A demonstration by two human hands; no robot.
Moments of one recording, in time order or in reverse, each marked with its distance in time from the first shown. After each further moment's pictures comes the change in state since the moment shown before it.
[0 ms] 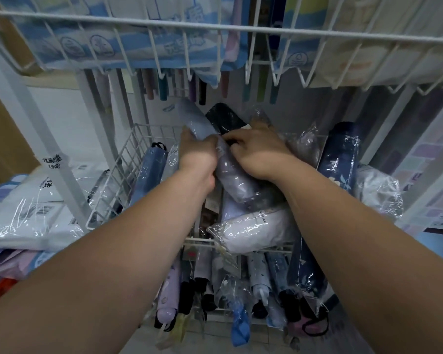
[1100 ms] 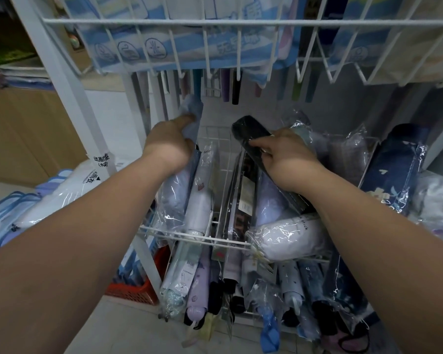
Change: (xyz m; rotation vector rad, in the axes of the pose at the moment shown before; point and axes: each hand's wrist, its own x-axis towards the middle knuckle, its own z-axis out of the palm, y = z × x) left_hand 0.056 0.059 -0.115 1.303 -0.064 0.457; right_hand 0.008 -0.008 0.025 0.039 0.071 -0.075
